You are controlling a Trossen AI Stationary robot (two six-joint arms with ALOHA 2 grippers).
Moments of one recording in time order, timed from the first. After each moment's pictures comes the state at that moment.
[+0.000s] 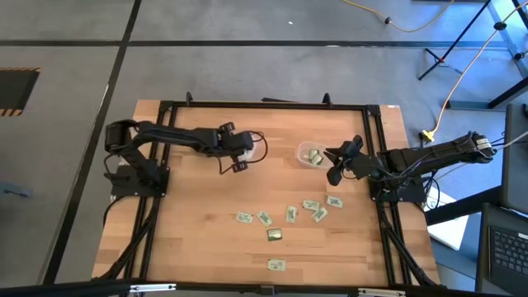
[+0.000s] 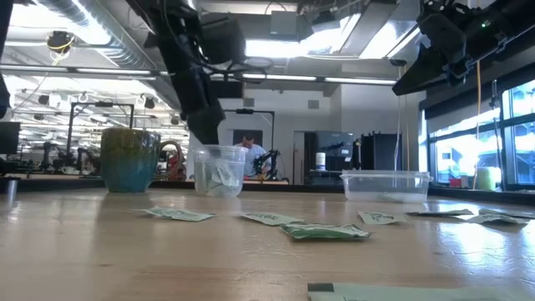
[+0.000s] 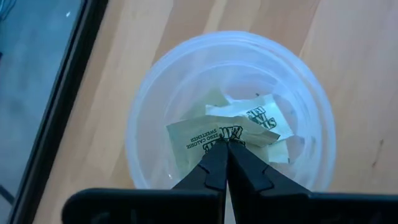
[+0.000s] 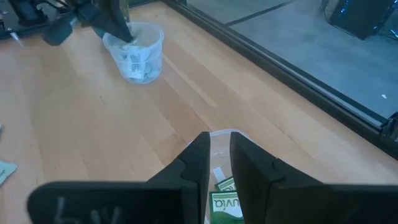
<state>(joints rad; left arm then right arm) 0.20 1.62 1.02 -0.51 -0.40 -0.04 0.20 0.79 0.54 -0.39 0.73 0.46</state>
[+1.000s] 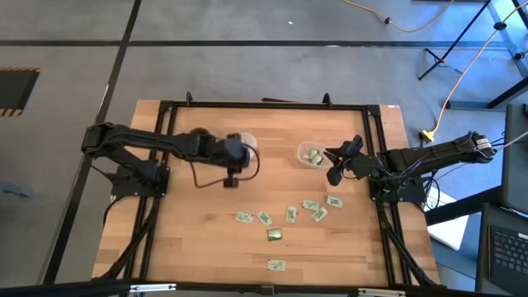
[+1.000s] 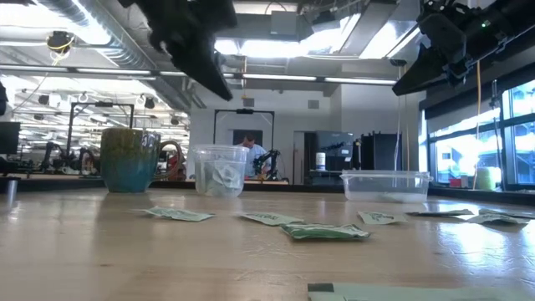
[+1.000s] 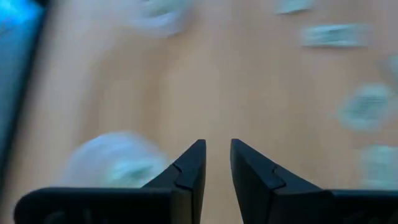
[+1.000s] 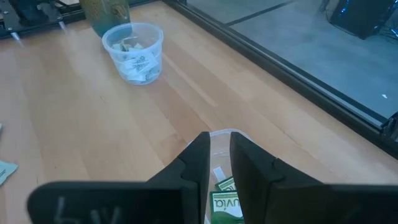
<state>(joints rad) 0.03 1.40 1.02 -0.48 -0.13 0.14 0.20 0.79 0.54 -0.39 0.73 0.47</state>
